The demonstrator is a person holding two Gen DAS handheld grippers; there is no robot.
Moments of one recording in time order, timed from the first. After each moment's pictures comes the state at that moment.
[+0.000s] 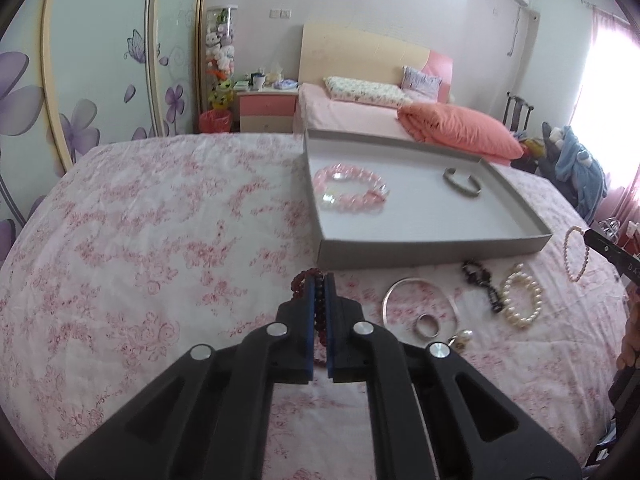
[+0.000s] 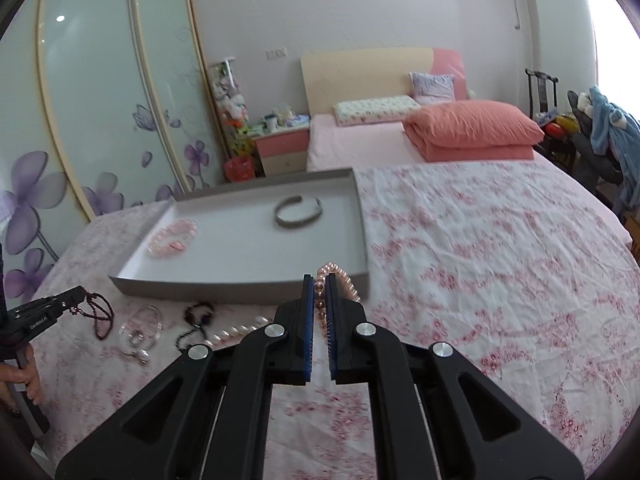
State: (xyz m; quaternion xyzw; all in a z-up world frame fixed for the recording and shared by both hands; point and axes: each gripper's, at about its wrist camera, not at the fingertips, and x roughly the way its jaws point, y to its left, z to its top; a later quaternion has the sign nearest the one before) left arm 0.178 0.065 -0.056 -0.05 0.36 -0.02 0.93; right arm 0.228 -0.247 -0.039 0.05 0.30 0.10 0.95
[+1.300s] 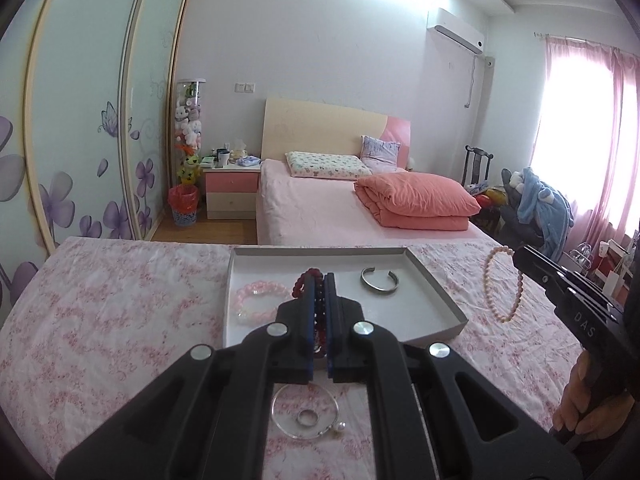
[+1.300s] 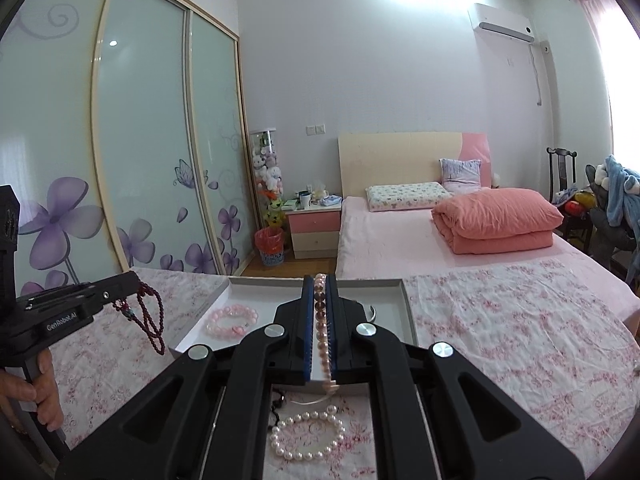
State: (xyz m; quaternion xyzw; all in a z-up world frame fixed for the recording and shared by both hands) left arm 0.172 -0.007 0.041 -0.05 0.23 -0.07 0.97; right arm 0.201 -0.204 0.031 0.03 0.15 0.14 0.98
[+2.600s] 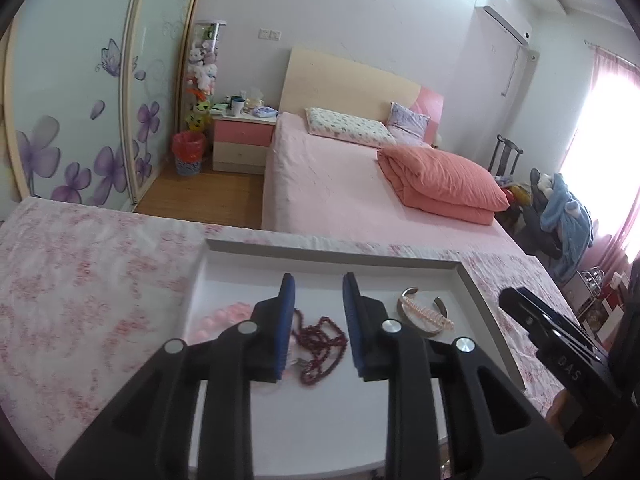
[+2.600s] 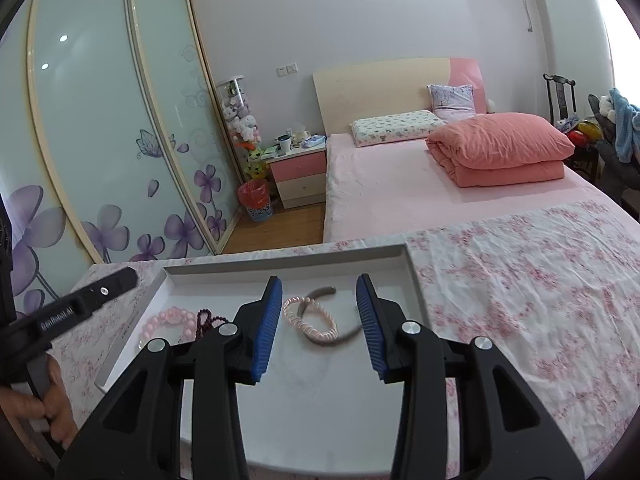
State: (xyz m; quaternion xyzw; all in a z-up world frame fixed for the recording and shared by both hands) left arm 0.331 0.004 -0.016 -0.11 0.31 -0.04 0.94; right arm 0.339 -0.203 -0.025 0.09 0.27 0.12 0.95
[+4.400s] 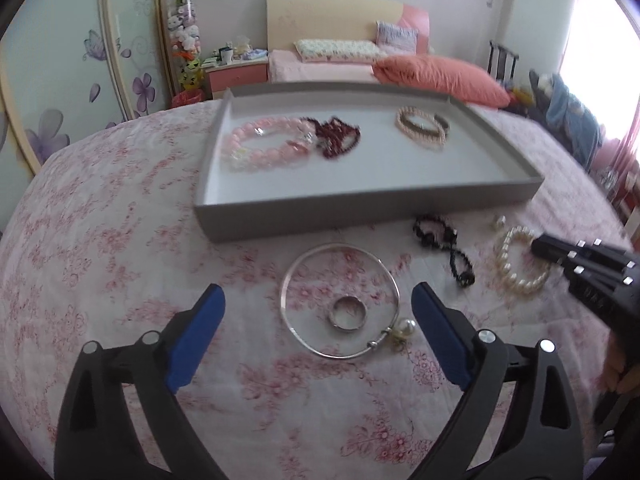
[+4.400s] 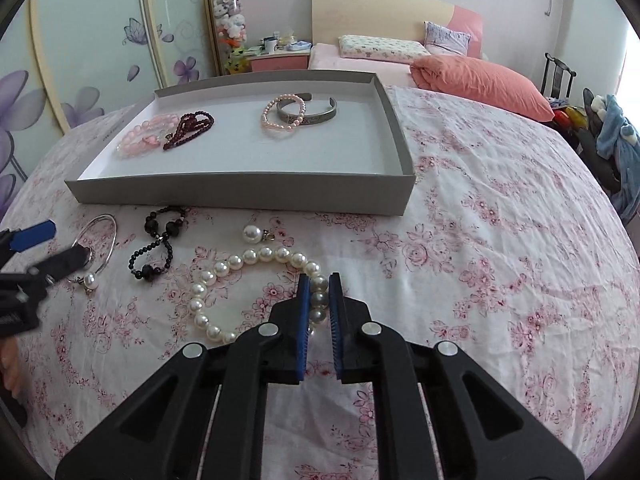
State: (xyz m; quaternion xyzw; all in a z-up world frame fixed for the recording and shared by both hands) left arm 0.209 -0.015 -0.092 0.01 0.43 -0.05 0.90; right arm 0.242 -0.204 -0.099 -0.03 0.42 0.08 0.90
